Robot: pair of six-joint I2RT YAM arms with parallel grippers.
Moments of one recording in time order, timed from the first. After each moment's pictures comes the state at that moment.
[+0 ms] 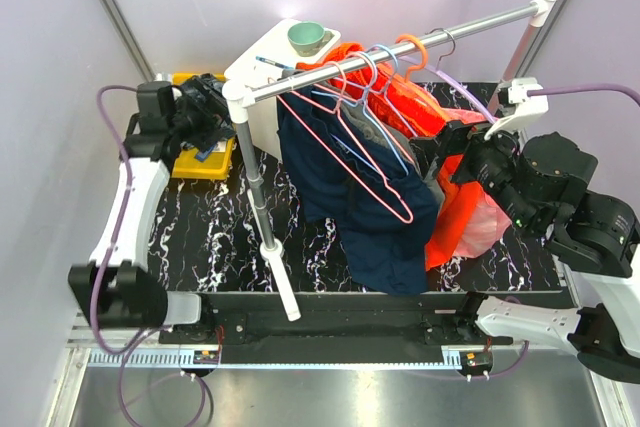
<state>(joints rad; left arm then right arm) 0.03 1.39 1.33 -0.47 0.33 -0.91 0.94 0.98 1.71 -0.87 0.54 0.33</state>
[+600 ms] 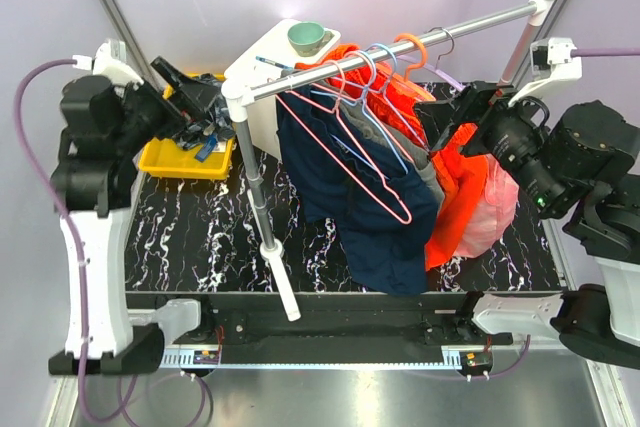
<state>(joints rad) 0.01 1.14 1.70 -0.81 0.30 -0.67 0.94 1.14 2.05 -0.93 0.51 0.36</state>
